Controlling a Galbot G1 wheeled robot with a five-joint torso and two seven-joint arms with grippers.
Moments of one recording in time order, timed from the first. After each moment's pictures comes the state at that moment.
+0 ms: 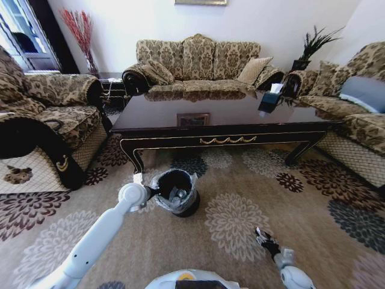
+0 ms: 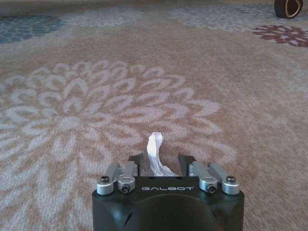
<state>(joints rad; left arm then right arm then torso) 0.84 -1.00 -0.09 -1.88 -1.60 0.74 -0.97 -1.35 1.07 0.51 1.03 0.56 0.19 -0.16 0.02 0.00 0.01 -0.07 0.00</state>
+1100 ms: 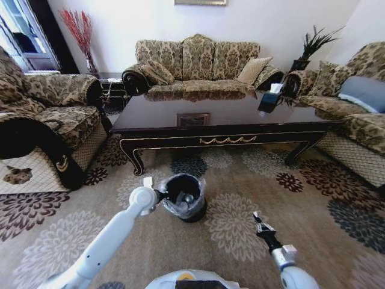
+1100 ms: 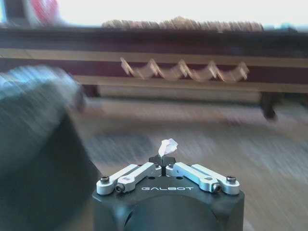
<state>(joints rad) 0.83 -1.09 0.05 -1.87 -1.52 0.74 -0.98 -1.80 1.15 0.63 1.89 0.37 0.28 -0.11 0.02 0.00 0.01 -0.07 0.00</state>
